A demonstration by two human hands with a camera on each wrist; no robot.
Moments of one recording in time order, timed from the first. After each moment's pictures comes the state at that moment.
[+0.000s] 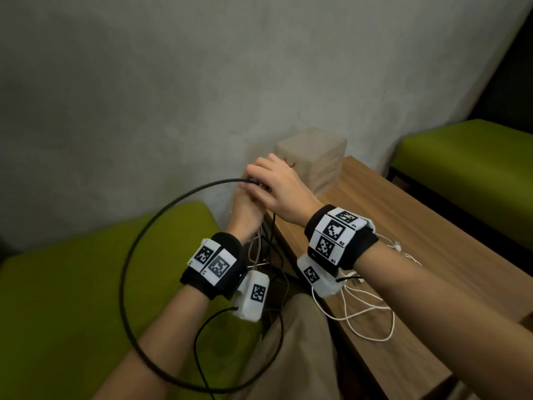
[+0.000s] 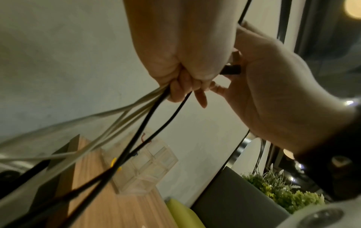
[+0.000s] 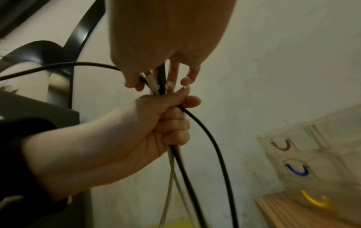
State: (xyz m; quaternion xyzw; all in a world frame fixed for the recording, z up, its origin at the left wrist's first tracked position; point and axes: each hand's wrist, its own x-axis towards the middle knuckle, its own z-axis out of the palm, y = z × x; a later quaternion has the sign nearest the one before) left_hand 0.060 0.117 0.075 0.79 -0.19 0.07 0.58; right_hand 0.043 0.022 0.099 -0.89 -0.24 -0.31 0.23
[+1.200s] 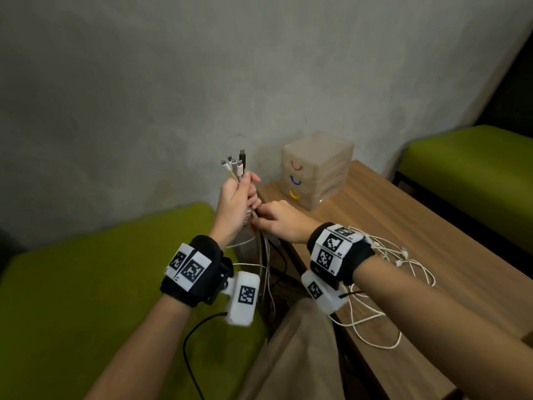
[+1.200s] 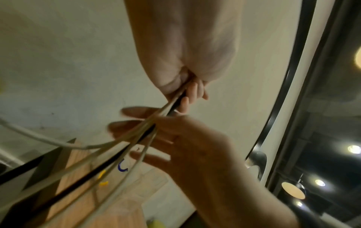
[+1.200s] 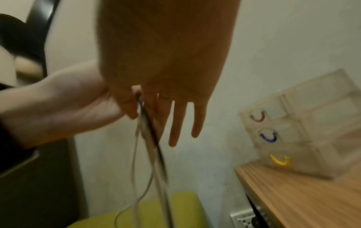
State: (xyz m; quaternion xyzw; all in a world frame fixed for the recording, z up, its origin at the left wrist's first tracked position) left_hand 0.087 0.145 0.072 0.62 -0.22 -0.02 0.75; right_hand 0.044 0.027 0.070 -0.93 -0.16 0.00 0.34
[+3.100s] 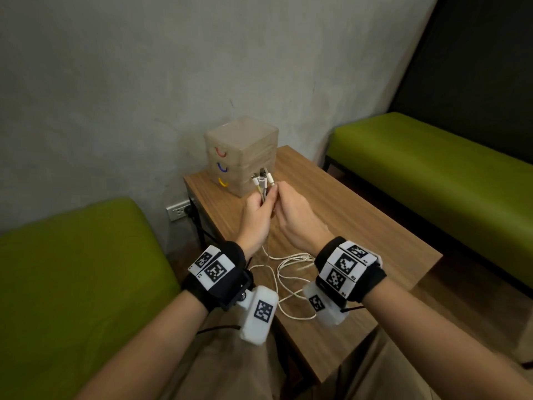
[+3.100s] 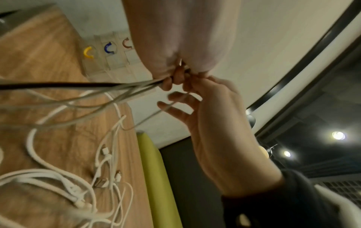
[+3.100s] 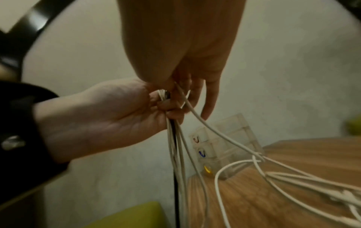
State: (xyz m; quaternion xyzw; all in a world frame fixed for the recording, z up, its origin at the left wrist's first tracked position) left_hand 0.010 0.003 0.022 0.67 -0.21 -0.11 0.70; right_hand -0.049 -0.081 0.044 -0.93 -0.01 -0.21 0.30
